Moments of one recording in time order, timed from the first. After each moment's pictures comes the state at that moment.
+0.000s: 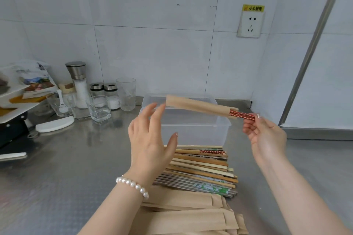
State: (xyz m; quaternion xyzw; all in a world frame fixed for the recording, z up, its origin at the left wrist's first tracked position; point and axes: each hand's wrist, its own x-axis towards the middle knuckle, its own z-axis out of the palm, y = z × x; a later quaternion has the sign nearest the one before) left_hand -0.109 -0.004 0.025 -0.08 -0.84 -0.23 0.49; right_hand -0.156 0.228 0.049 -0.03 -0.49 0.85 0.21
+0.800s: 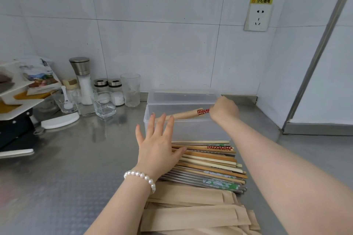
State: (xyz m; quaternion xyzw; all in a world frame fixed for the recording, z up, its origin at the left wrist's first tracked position) left_hand -0.120 -0.018 0.003 -0.01 -0.97 -0.08 0.22; right_hand -0.244 0.146 0.062 -0.08 -0.96 0.23 0.13
